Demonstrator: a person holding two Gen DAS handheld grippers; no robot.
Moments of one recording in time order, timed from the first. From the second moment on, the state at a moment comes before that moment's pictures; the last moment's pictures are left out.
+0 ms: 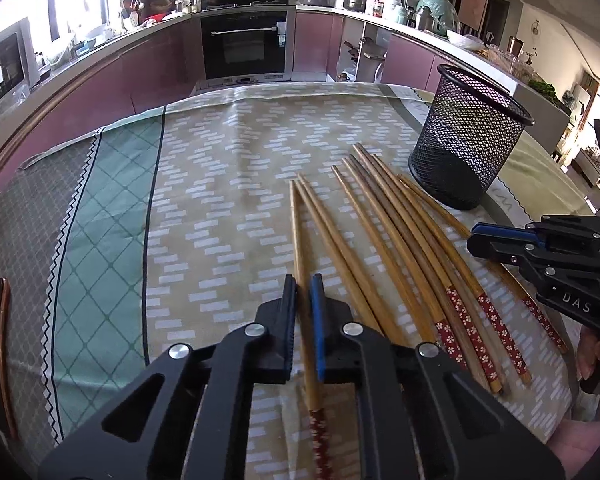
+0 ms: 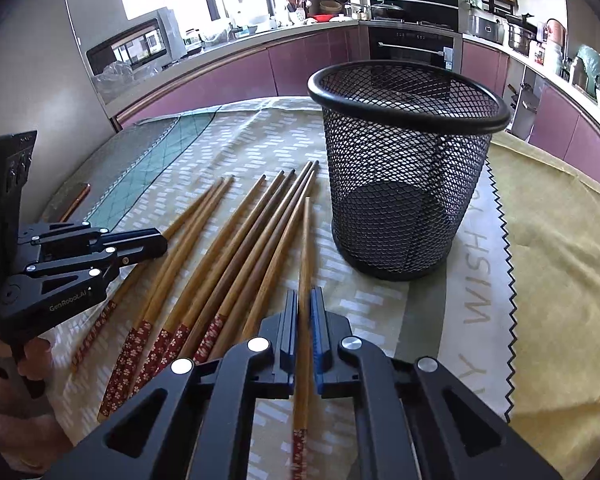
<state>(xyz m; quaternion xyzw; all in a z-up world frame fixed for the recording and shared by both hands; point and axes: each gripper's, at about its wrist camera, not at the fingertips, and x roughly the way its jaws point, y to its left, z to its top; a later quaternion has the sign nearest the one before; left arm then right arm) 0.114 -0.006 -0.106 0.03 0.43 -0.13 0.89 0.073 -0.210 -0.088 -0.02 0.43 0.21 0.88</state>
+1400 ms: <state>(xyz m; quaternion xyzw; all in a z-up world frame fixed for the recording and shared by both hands) 0.142 -0.045 0.094 -0.10 0.21 -0.29 0.93 0.087 -0.294 0.096 0.06 0.18 0.25 0.95</state>
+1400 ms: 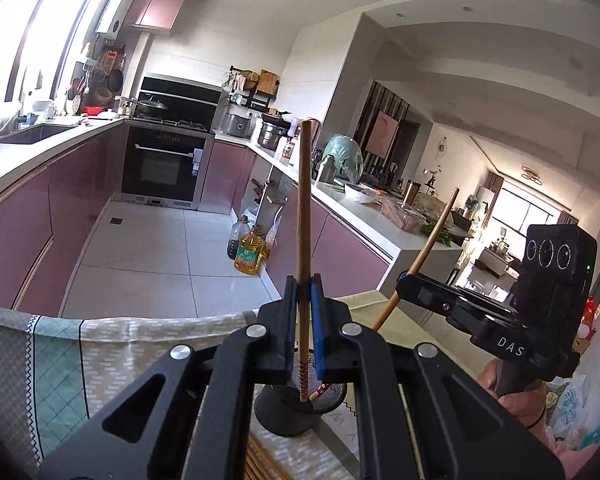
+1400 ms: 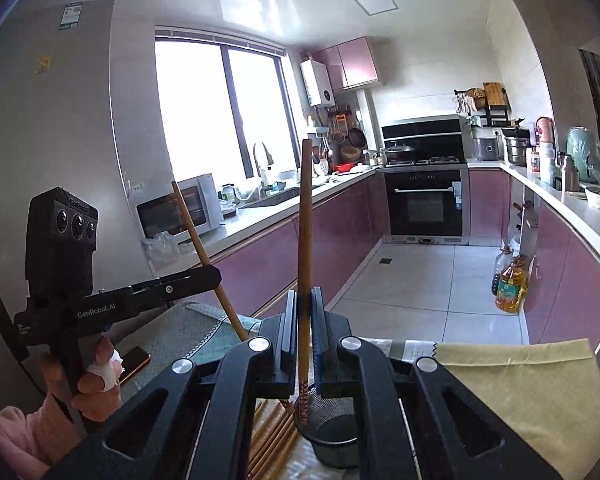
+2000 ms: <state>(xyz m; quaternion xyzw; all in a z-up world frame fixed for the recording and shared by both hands) 0.200 -0.104 0.008 -0.01 0.33 -0.29 0.90 0.153 -0.271 0.020 0.03 0.34 0.23 0.91</state>
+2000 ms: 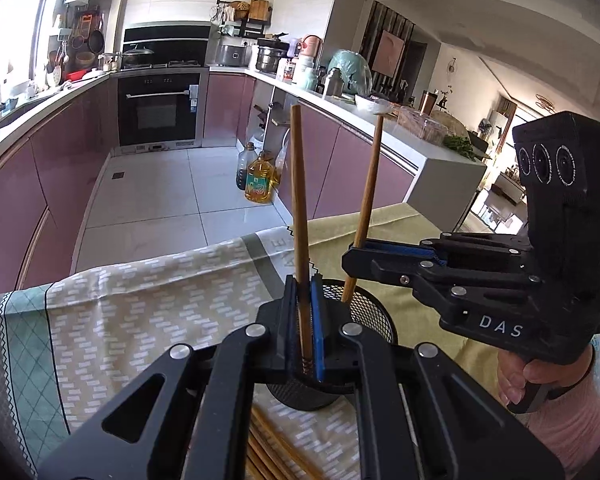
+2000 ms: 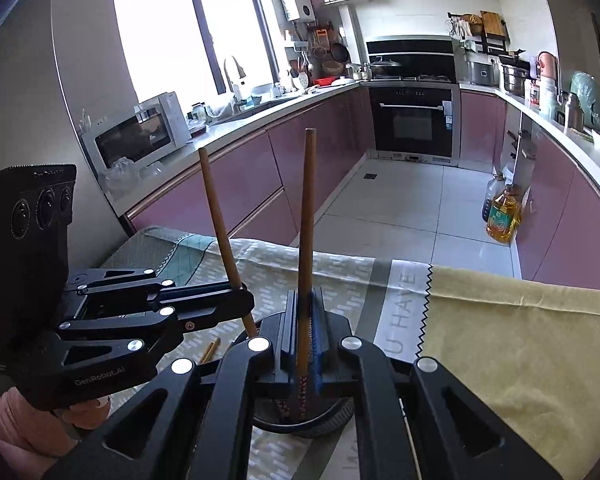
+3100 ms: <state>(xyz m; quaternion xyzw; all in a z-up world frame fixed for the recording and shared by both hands) 0.101 0.000 -0.050 0.02 0.35 -0.17 0.92 0.059 -0.230 -0.026 0.02 0.36 0.30 0.89</state>
